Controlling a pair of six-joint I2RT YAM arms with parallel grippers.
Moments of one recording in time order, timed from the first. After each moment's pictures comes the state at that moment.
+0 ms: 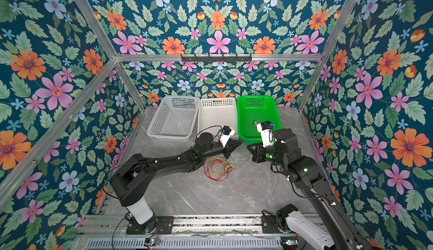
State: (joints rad) left arm -0.86 1.74 0.98 0.64 0.35 -0.15; right arm 0.43 0.88 1.13 -0.78 -0.33 0.39
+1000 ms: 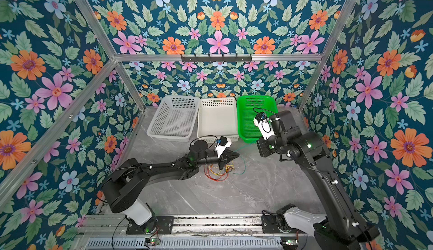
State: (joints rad) left arm -0.87 1.65 0.80 0.66 0.52 -0.12; right arm 0.43 1.18 1.63 -1.35 -0.07 -0.01
